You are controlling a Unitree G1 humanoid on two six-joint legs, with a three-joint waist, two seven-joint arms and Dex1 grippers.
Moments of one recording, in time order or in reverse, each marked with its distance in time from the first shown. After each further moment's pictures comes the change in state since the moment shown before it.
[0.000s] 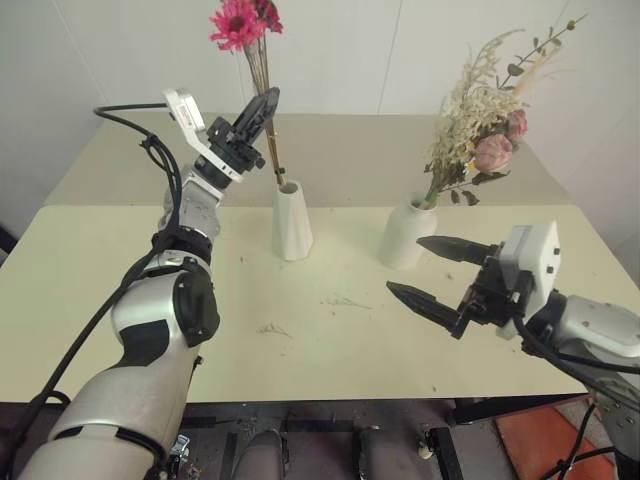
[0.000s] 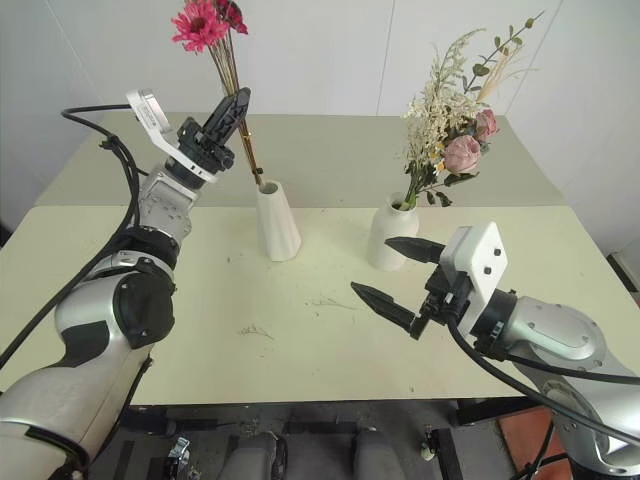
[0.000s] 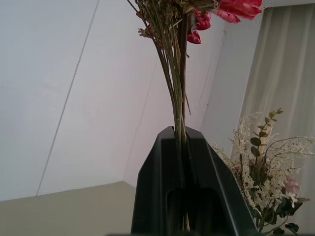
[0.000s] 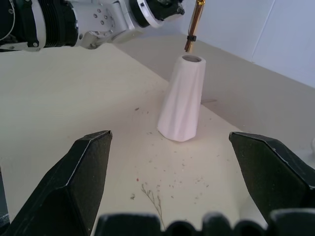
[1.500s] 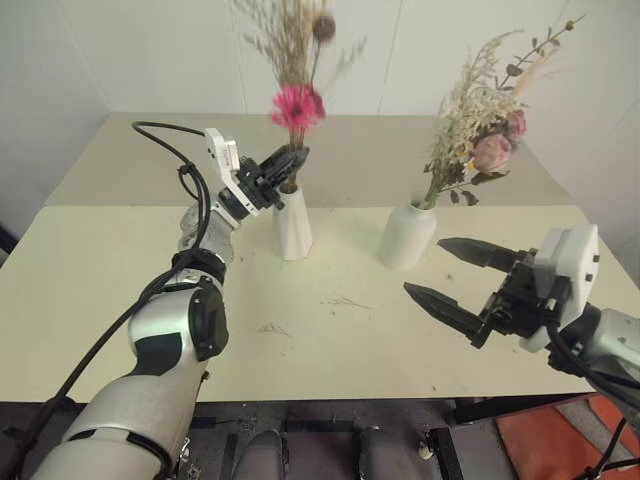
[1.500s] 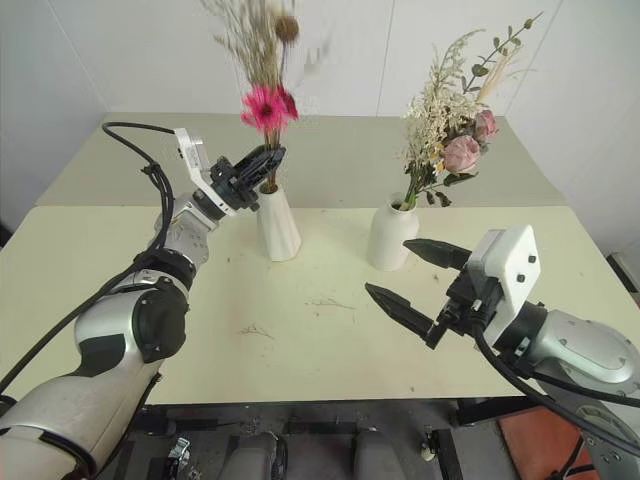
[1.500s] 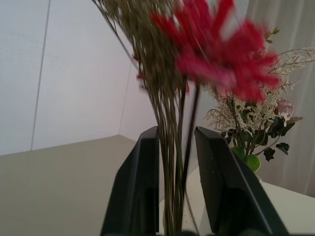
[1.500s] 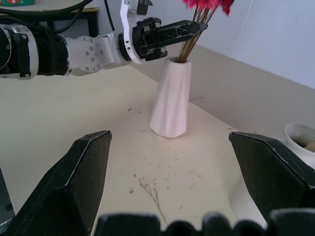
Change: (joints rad) left arm 0.080 -0.039 -0.054 0.029 0.160 -0.107 -0.087; right arm 0.093 -0.067 -0.115 -0.046 0.141 0.007 -0.081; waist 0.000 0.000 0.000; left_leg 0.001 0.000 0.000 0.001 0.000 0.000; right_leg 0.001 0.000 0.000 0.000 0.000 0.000
